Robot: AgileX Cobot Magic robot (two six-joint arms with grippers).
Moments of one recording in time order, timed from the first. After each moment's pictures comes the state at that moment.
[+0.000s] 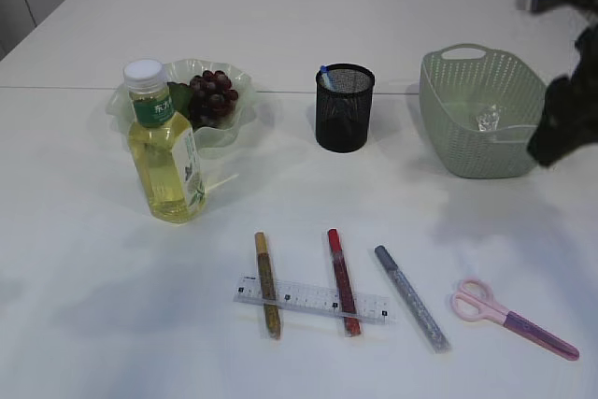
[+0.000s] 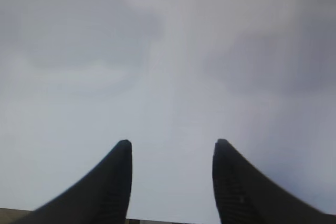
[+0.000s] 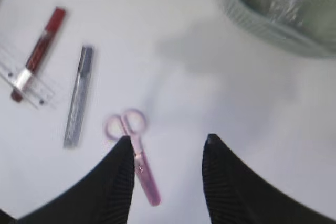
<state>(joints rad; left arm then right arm) -0.02 1.23 -0.78 -0.10 0.93 -0.15 0.09 1.52 -1.30 0.17 1.11 -0.54</state>
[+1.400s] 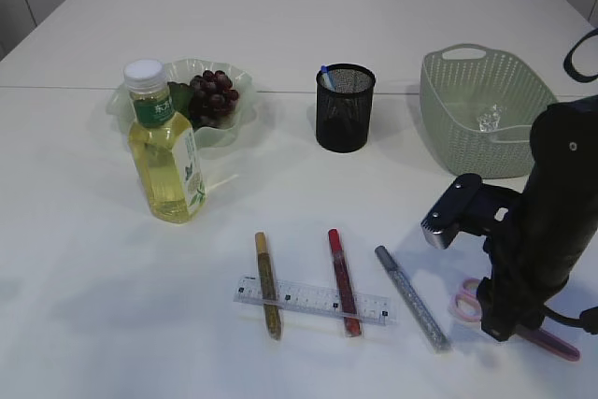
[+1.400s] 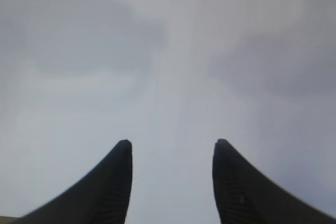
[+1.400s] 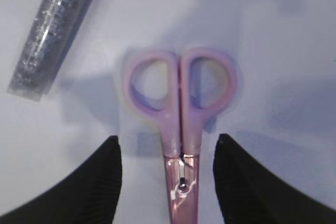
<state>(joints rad) -0.02 1.23 -0.78 -0.07 0.90 -0.14 0.28 1.79 -0.90 -0.01 0.72 -0.59</state>
